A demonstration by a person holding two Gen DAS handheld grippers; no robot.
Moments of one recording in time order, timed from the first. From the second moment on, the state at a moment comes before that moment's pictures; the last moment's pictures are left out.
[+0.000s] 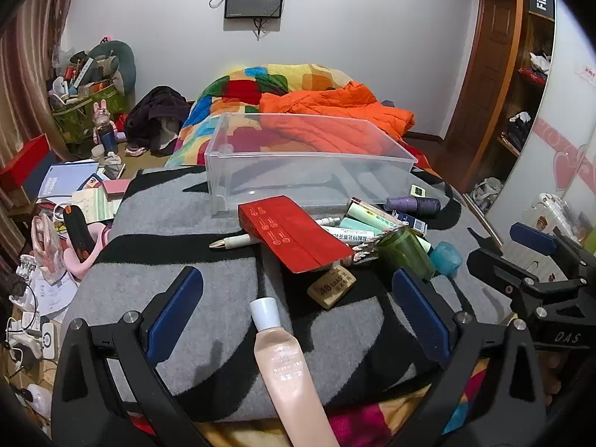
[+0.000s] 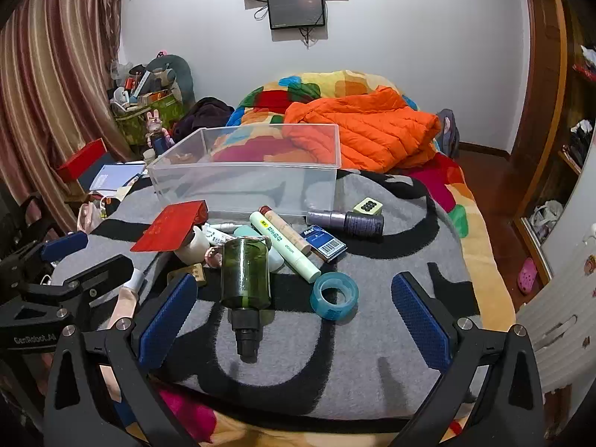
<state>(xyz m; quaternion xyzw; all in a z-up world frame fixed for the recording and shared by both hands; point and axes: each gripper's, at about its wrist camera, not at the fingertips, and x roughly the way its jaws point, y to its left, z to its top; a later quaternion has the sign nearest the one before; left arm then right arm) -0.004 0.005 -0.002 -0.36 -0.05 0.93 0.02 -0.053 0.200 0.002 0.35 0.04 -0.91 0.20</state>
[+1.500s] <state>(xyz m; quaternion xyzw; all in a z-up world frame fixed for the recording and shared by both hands) -0.005 0.008 0.001 -0.35 -0.06 0.94 -0.01 -0.050 0.199 0.002 0.36 0.03 -0.91 0.21</state>
